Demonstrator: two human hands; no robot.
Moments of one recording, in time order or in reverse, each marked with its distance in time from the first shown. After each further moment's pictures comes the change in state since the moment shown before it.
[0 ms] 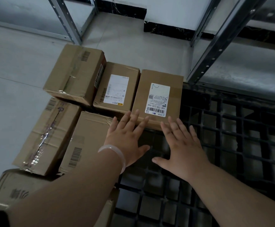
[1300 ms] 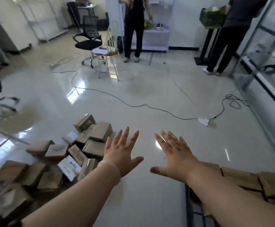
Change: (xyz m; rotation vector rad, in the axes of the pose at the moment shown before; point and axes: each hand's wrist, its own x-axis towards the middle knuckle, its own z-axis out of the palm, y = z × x) left_hand -0.939 0.172 -0.273 -0.415 0.393 -1.555; right_hand -0.639 -0.465 -0.325 -0.394 -0.168 -1.548
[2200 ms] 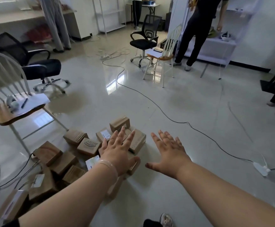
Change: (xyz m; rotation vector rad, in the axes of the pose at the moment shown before) left_hand 0.095 -0.244 -0.046 -0.106 -0.022 -0.431; right_hand 0.301 -0.161 -0.010 -0.093 -0.089 -0.258
